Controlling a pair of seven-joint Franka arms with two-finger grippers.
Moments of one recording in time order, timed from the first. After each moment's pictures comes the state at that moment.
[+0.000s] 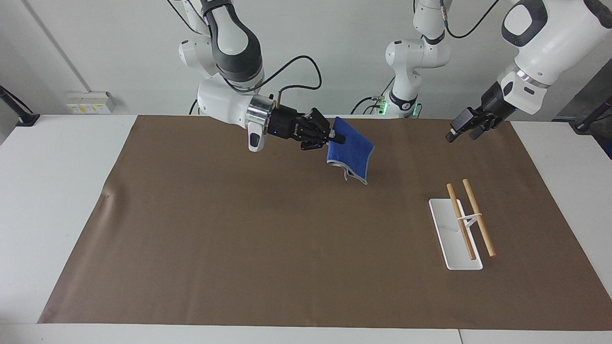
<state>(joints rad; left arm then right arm) -0.08 -0.08 0.03 -1.78 -0.38 1.75 -0.41 0.26 0.09 0.18 -1.91 1.72 2.30 -0.44</state>
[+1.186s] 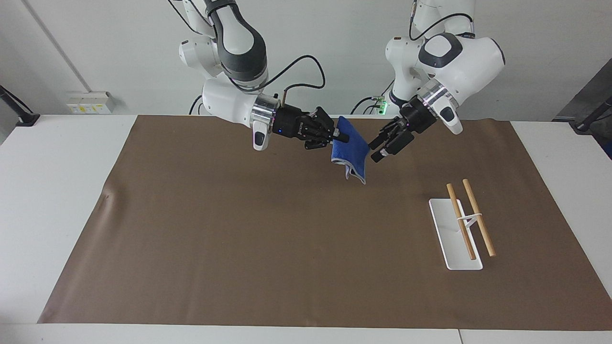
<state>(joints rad) -0.42 -0.11 0.02 -2.07 -0.93 2.32 -1.00 0.28 0.09 0.18 -1.91 1.72 2.32 -0.46</state>
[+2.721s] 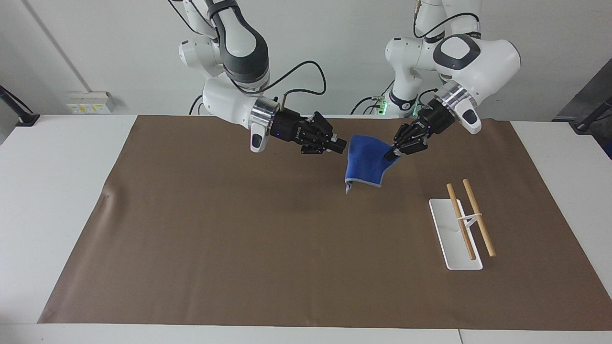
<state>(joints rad) -0.26 -0.15 0.05 -2.09 -0.92 2.31 -1.03 0.33 0.10 0.18 -1.91 1.67 2.64 -0.46</state>
